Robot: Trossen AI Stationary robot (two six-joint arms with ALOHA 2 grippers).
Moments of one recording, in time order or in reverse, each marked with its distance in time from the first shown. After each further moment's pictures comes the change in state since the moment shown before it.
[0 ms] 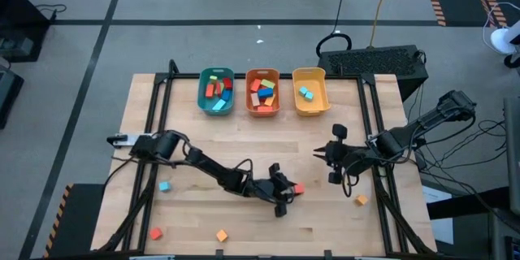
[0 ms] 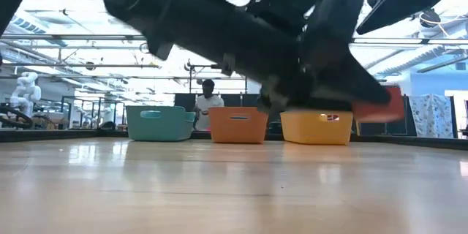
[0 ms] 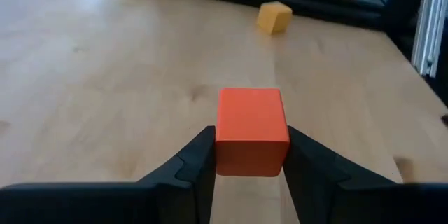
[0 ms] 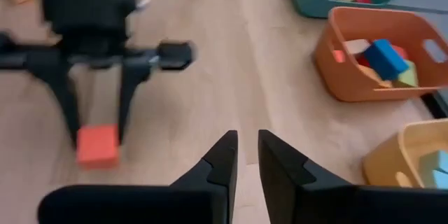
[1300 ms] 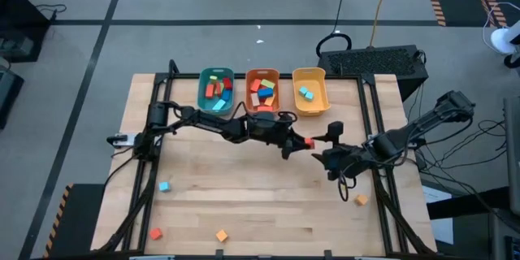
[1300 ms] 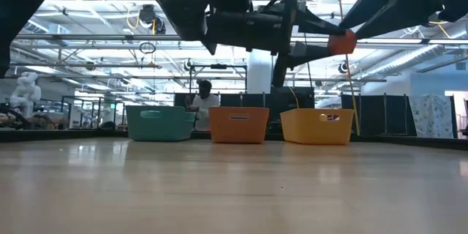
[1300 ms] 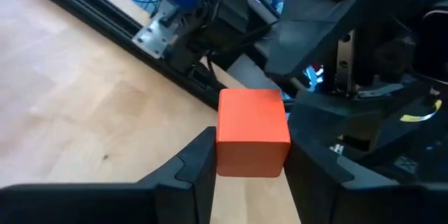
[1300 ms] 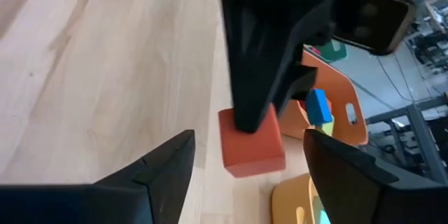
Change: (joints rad) left arm 0.405 -0.173 0.001 0.061 0.601 -0.367; right arm -0.003 0.045 0.000 0.028 0.150 -0.441
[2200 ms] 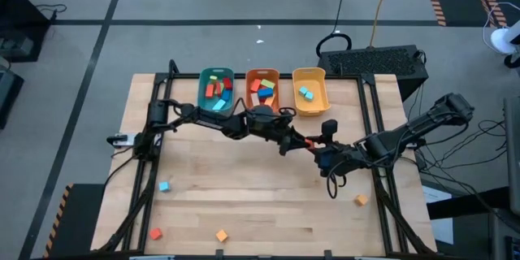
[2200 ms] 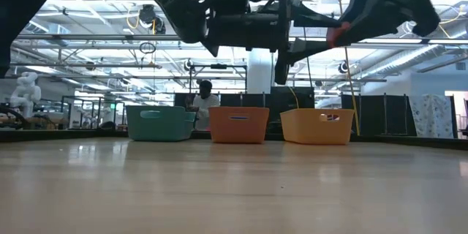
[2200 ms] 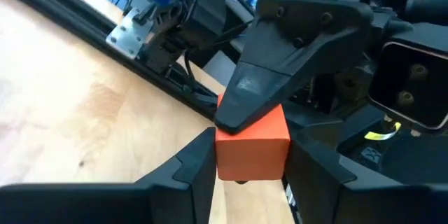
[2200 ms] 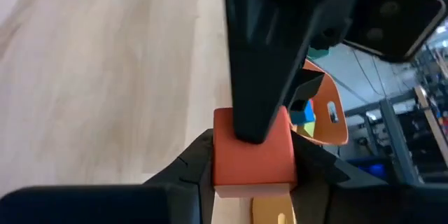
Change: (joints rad) left arm 0.030 0.000 0.001 0.032 0.130 -0.022; right arm -0.064 0.075 0.000 0.083 0.026 -0.074
